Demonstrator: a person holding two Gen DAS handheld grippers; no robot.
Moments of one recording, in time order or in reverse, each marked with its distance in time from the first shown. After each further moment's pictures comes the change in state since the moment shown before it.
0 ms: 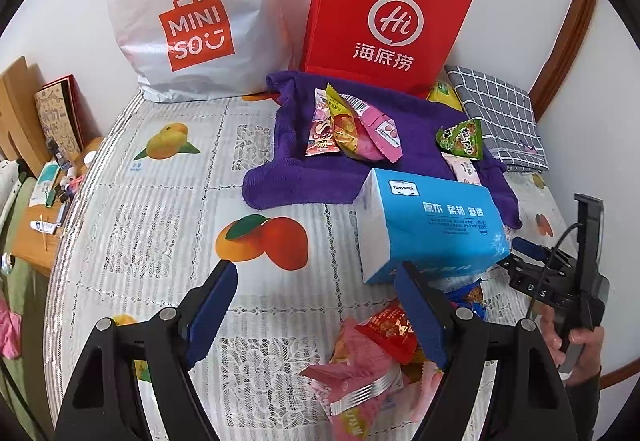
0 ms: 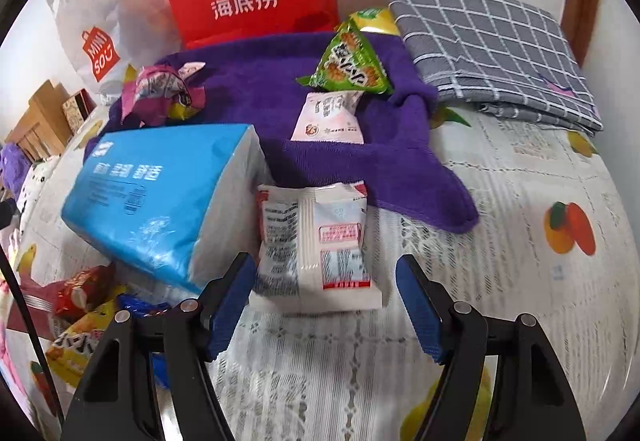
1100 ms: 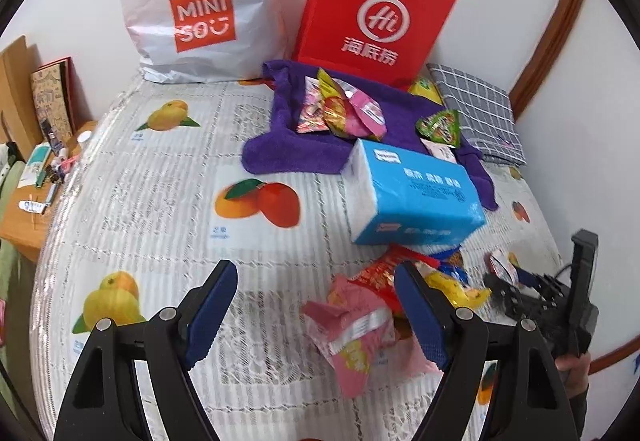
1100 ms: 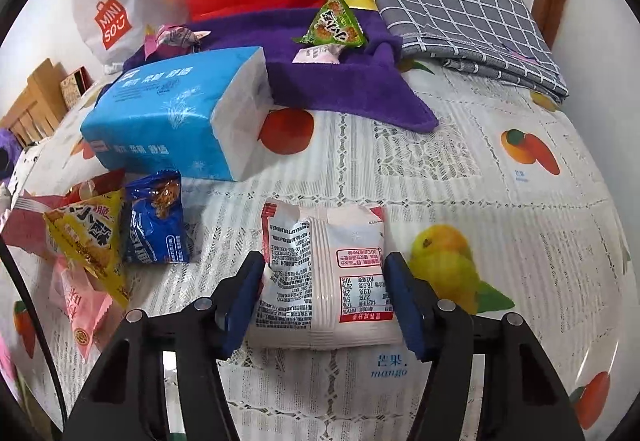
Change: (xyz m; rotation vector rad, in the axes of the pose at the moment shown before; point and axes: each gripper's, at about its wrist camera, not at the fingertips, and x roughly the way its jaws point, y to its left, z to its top) left arm -0.021 0.012 -0.034 -0.013 -0.001 -0.095; right arm -0.043 -0.001 -0.071 0.016 0.001 -0.060
